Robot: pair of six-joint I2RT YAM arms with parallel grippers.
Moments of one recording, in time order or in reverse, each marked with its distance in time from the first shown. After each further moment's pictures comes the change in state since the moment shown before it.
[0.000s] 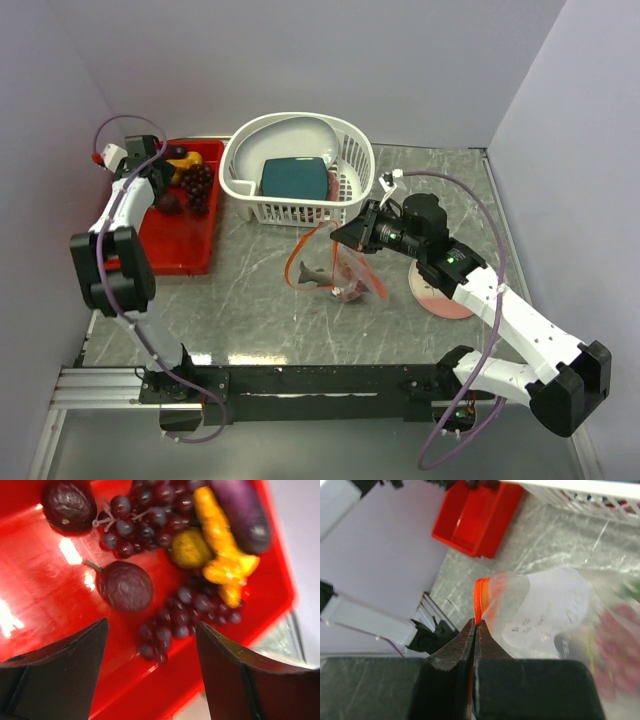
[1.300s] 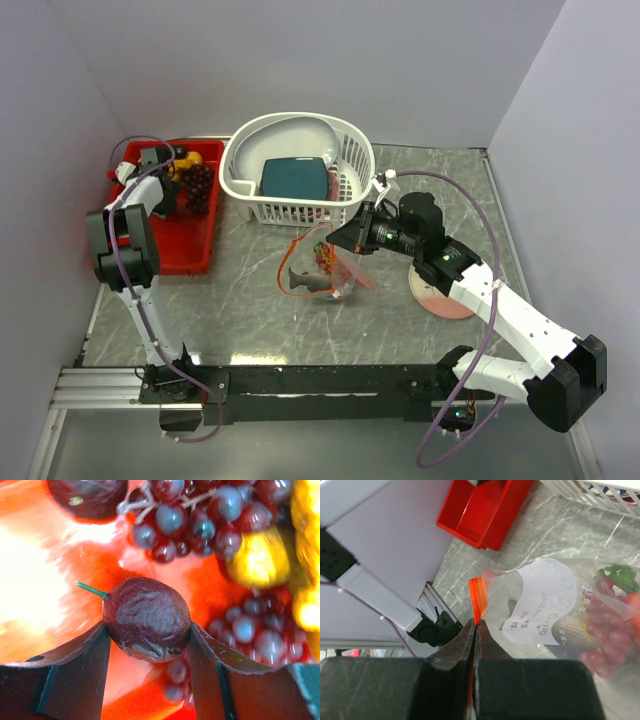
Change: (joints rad) left arm 0.008 0.240 0.068 -0.019 -0.042 -0.064; right arm 0.000 0.030 0.000 0.017 -0.063 -0.022
